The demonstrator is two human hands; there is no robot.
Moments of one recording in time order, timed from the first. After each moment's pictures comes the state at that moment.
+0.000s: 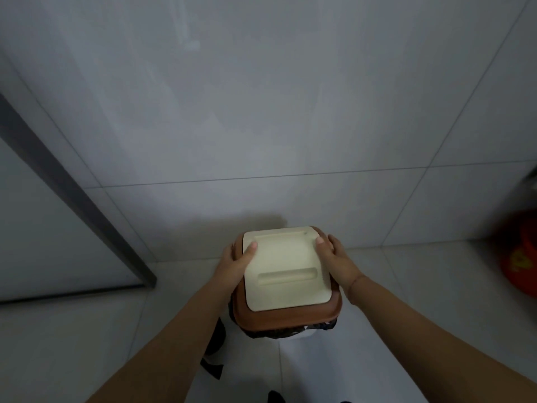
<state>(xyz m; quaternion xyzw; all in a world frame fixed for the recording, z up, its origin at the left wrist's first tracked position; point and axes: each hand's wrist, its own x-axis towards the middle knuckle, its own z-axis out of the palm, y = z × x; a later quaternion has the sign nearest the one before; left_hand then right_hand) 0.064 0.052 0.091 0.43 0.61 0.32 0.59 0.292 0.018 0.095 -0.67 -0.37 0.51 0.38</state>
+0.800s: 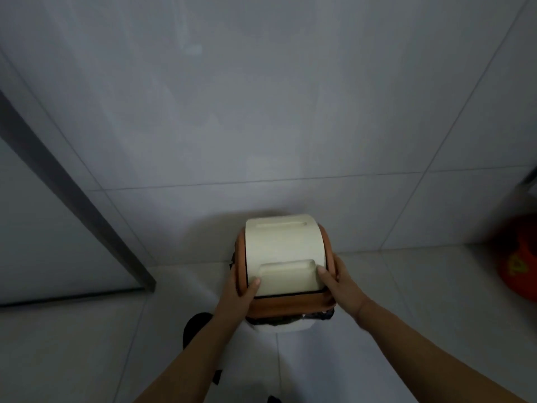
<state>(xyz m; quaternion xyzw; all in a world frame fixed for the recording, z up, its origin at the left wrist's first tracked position) 0.065 0.017 0.045 0.51 0.56 0.35 0.54 0.299 -0.013 0.076 -0.64 -0.44 0.52 0.36</state>
